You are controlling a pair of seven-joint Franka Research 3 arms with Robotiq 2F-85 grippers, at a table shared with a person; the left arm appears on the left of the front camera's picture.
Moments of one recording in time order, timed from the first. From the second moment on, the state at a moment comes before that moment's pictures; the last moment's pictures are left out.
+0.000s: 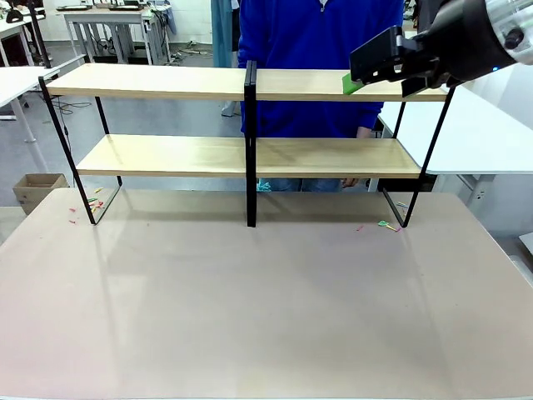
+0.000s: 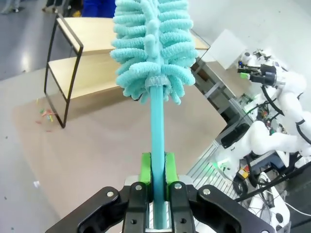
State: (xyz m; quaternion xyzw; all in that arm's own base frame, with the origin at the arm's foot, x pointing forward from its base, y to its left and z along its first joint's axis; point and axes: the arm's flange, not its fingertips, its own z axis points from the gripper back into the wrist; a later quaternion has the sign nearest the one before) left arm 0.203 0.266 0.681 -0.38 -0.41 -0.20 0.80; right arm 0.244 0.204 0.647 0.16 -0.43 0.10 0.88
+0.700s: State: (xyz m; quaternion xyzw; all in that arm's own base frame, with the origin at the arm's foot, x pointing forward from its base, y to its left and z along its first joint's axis) left arm 0.200 0.264 0.683 -0.38 -0.41 -0.21 0.80; right arm 0.244 0.204 0.647 0.16 -0.43 0.10 0.88
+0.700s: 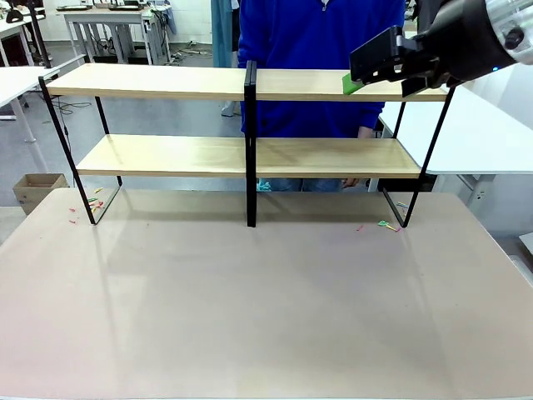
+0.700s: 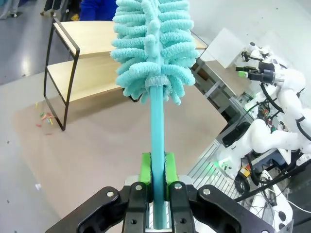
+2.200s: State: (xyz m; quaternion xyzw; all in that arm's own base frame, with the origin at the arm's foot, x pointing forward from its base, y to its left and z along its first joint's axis) left arm 0.280 0.061 0.504 -0.32 0.00 -0.53 0.79; right arm 0.281 -0.050 0.513 0.35 -0.09 -0.13 0.92
